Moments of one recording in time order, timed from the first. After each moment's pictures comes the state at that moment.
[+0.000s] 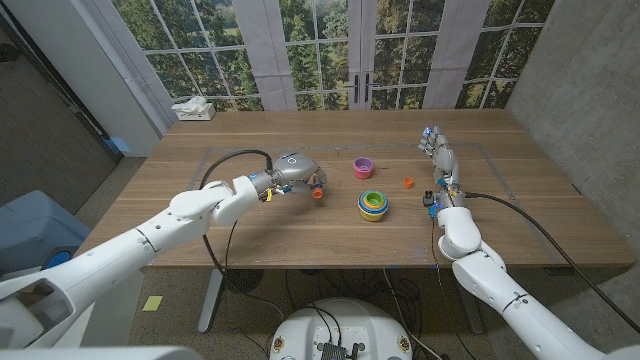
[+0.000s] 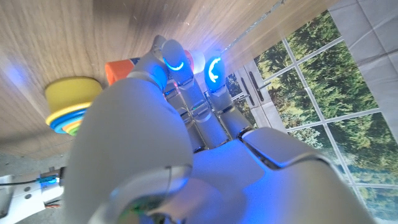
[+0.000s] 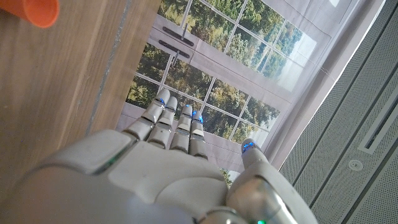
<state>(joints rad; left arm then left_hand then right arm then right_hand) 0.77 0.87 0.66 -1.76 0.88 -0.23 0.16 1.31 0.09 0.25 -0.22 0.22 0.94 -0.05 0.40 0.35 0.95 -0.17 0.30 0.23 1.17 -0.23 0.93 0.58 0.67 -0.06 1.56 0.62 -1.10 -0.46 -0.33 -1.57 0.27 0.43 -0.42 0.10 0.11 0.40 0.01 0.19 0.28 0.00 0.19 0.18 0.30 0.01 0.21 0.21 0.25 -0.01 0.28 0.32 0.20 -0.03 0.55 0.17</state>
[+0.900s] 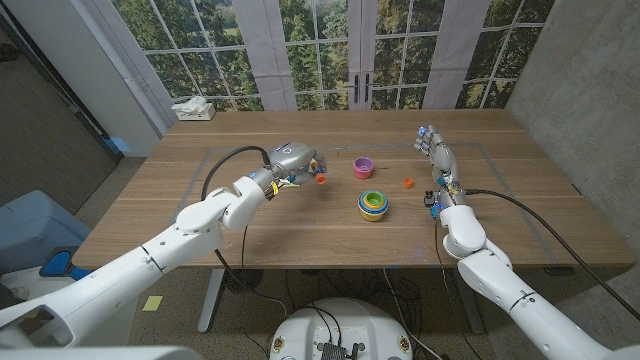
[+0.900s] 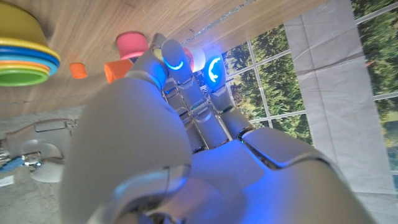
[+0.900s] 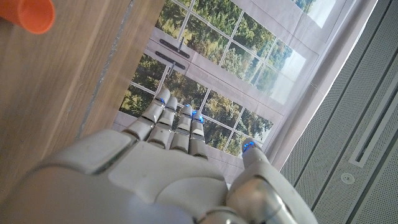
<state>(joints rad) 0.91 0.81 0.59 -1.93 0.79 0.10 0.18 1.29 0.08 0.26 -0.24 0.22 0.94 -0.05 0.44 0.35 0.96 -0.16 0.31 0.23 1.18 -0.23 0.90 0.61 0.67 -0.06 1.56 0.61 -1.10 -0.50 -0.34 -1.59 0.28 0.41 -0.36 0.10 0.11 0.41 -0.01 0.19 0.29 0.00 0.19 0.18 0.30 0.01 0.21 0.21 0.25 -0.01 0.28 0.32 0.21 -0.03 0.53 0.17</state>
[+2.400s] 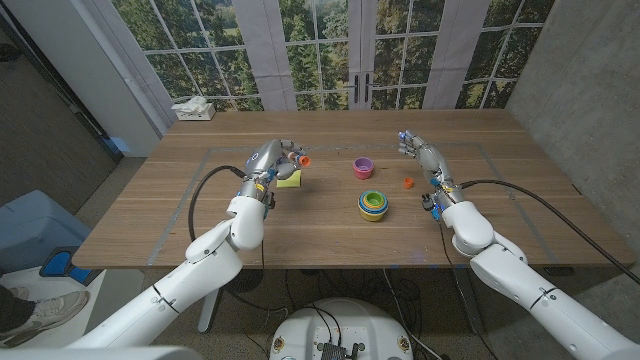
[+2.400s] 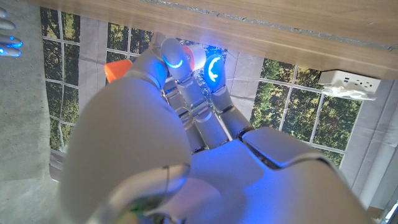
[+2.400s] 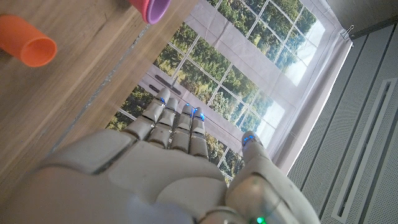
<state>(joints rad) 1.11 0.66 0.46 -2.05 0.40 0.35 0.47 1.29 0.07 0.28 -0.26 0.21 0.94 -0.05 0.45 0.35 0.96 -0.15 0.31 0.23 1.19 -0.23 0.85 0.64 0.67 -0.06 1.56 0.59 -1.11 -0.63 -0.37 -1.71 0.22 0.30 -0.27 0.17 0.14 0.44 -0.07 0.19 0.33 0.00 0.20 0.18 0.31 0.00 0.21 0.21 0.24 -0.02 0.27 0.30 0.23 -0.04 0.50 0.16</state>
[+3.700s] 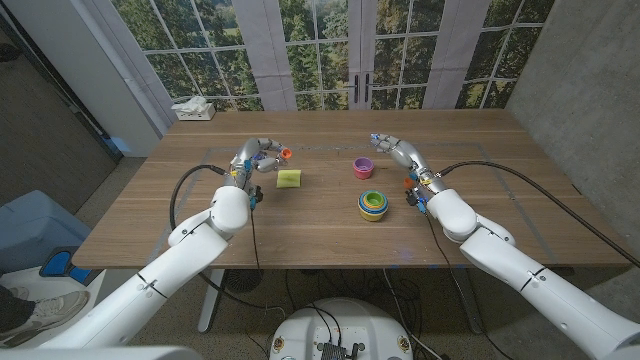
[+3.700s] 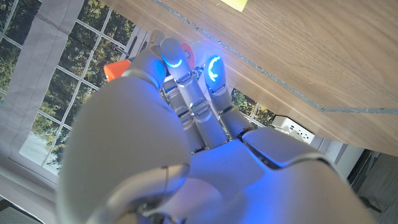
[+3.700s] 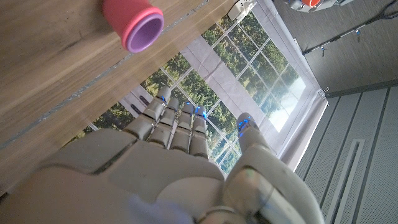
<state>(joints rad) 1.09 0.68 0.35 -2.03 0.02 0.38 0.46 1.28 0.07 0.30 -0.27 0.20 0.93 -0.04 0.50 0.35 0.98 -0.14 0.32 0.23 1.21 -0.23 0.79 0.66 0.67 -0.06 1.56 0.57 -0.99 -0.66 -0.48 -1.74 0.07 0.17 -0.22 0.33 0.17 0.52 -0.17 0.19 0.37 -0.03 0.20 0.18 0.33 -0.02 0.21 0.21 0.25 -0.04 0.27 0.27 0.26 -0.04 0.46 0.16</state>
